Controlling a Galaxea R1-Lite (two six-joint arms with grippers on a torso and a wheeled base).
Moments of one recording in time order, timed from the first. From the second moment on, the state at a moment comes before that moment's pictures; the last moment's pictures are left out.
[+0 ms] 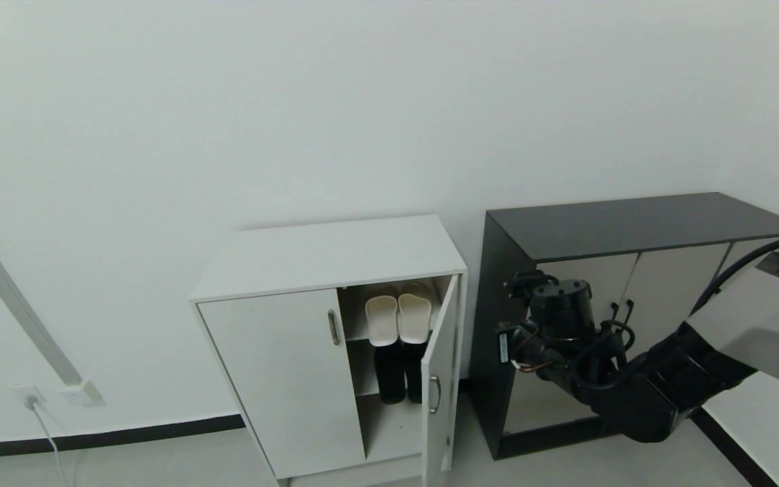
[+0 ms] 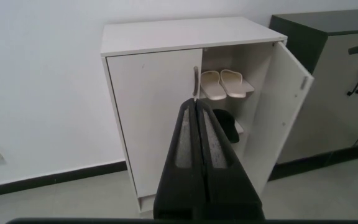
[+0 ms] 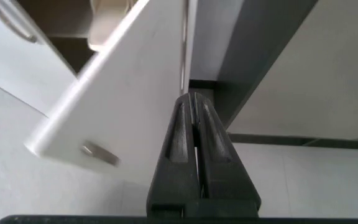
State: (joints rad) left arm 0.00 0.00 0.00 0.00 -0.03 0.00; right arm 0.58 2.11 -0.90 -0.81 -0.30 0.15
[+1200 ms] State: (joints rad) left arm 0.00 0.00 0.00 0.00 -0.03 0.01; right arm 0.60 2.11 -0.76 -0.97 -0.28 0.13
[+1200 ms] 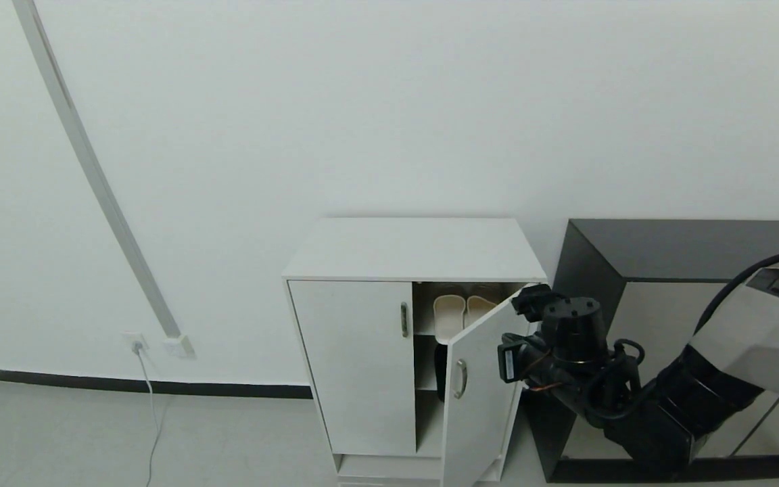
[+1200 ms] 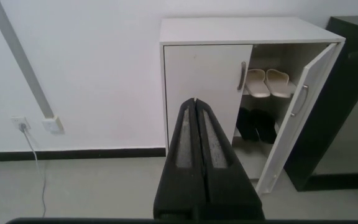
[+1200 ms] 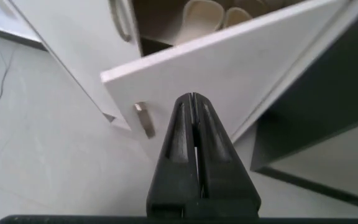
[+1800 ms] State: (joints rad) left arm 0.00 0.00 0.00 0.00 -0.03 0.01; right arm 0.68 2.10 -0.50 -1.17 -0.27 0.13
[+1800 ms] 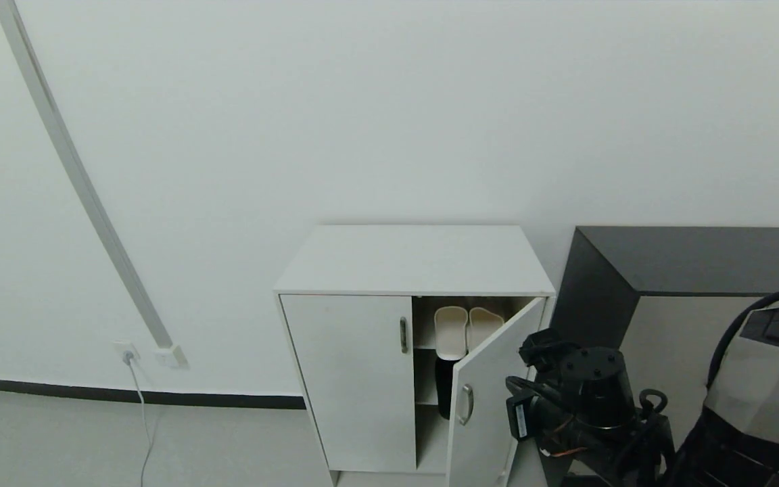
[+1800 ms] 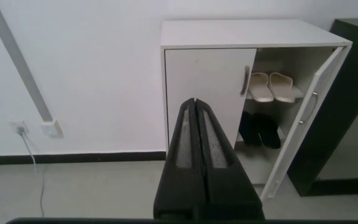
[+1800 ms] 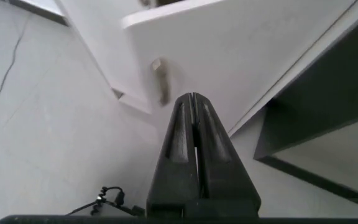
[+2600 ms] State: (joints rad) left arm 0.00 0.00 0.00 0.00 -0.03 0.01; right arm 0.59 2.40 -0.90 -1.13 -0.24 0.13
